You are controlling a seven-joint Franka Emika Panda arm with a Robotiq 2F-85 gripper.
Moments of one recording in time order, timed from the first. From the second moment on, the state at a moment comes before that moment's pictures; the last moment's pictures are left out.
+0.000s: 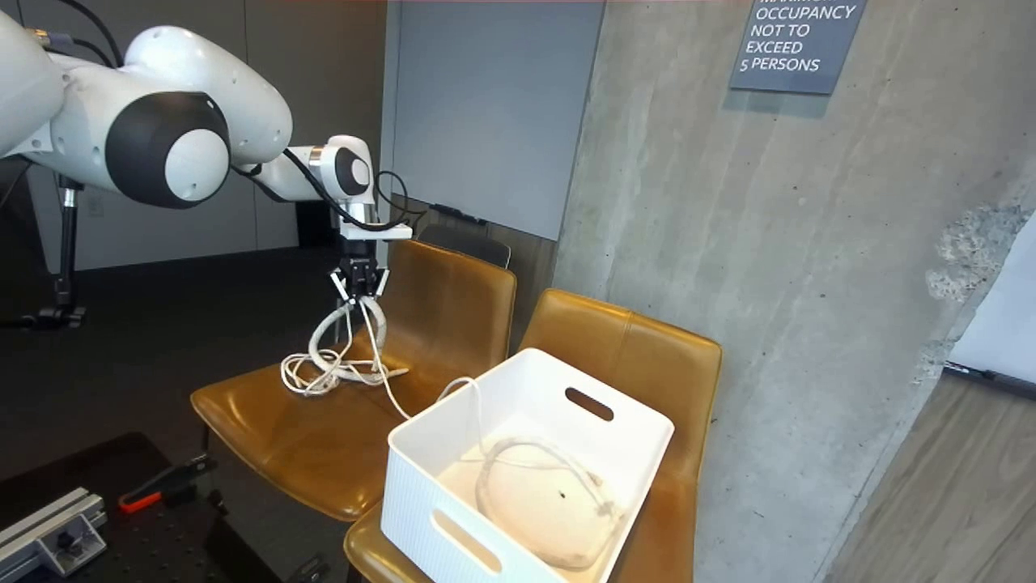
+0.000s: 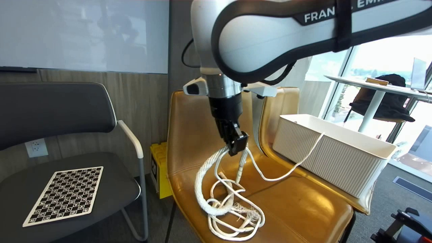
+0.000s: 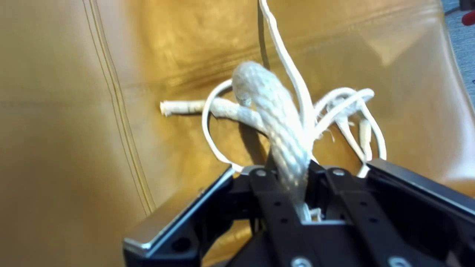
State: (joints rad) arm 0.33 1.01 0.18 -0.92 -0.40 1.72 -0.84
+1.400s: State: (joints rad) arm 0.09 0.52 0.08 -1.69 -0.57 1.89 -1.07
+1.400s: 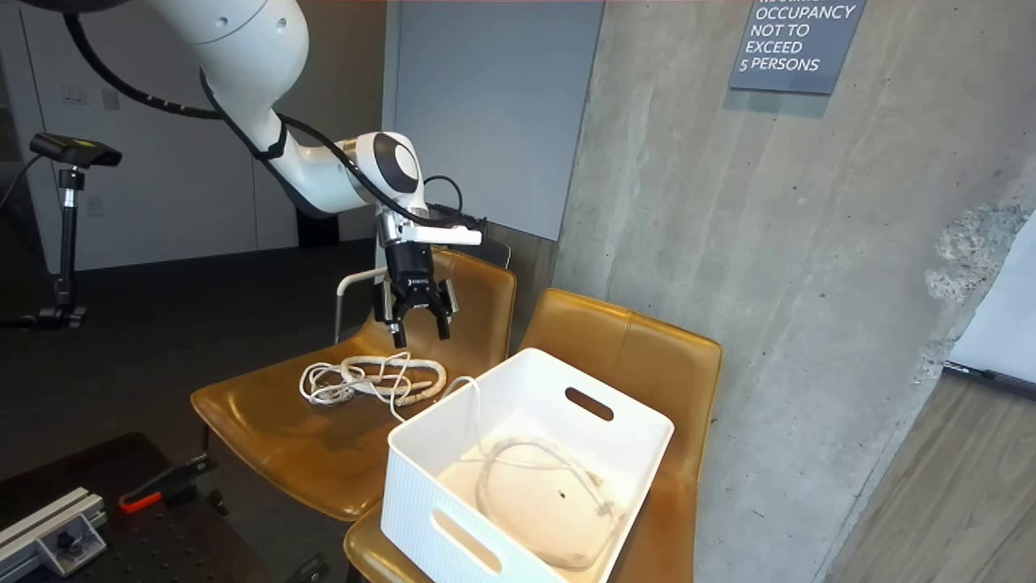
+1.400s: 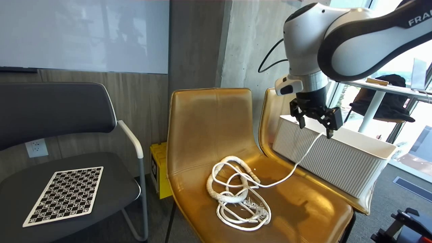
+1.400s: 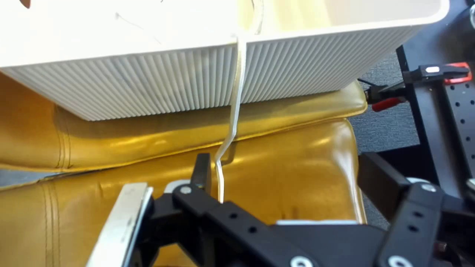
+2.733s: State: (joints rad) arm 0.03 0.55 0.02 -1.80 -0.70 2.08 -1.07
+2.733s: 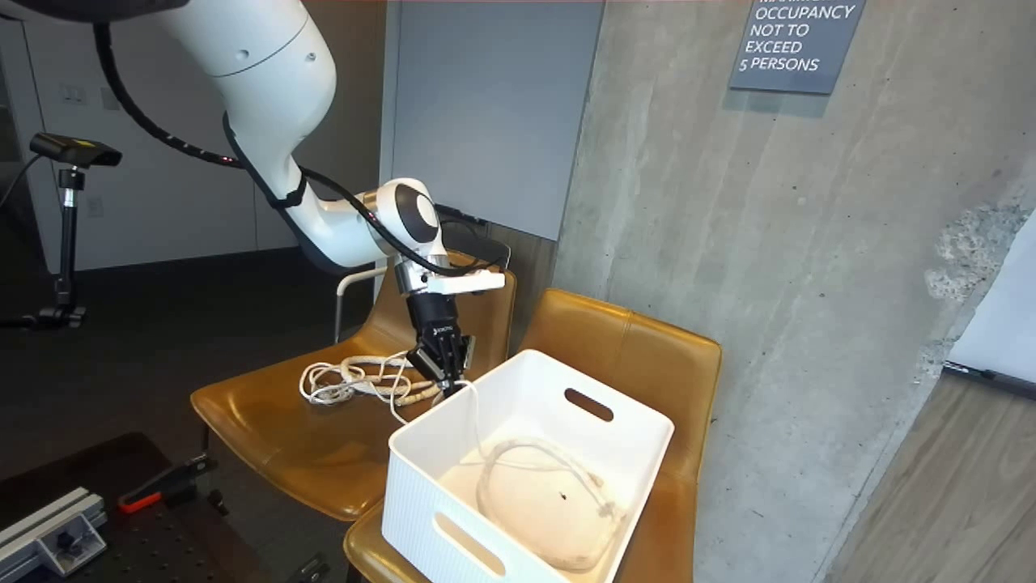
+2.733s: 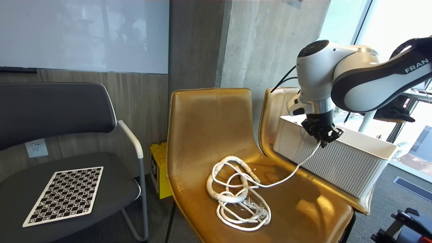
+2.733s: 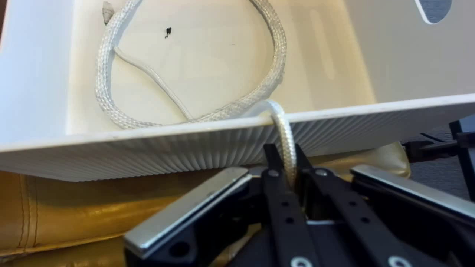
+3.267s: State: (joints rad) arm 0.13 0.56 0.09 -1.75 -0.70 2.05 -0.99
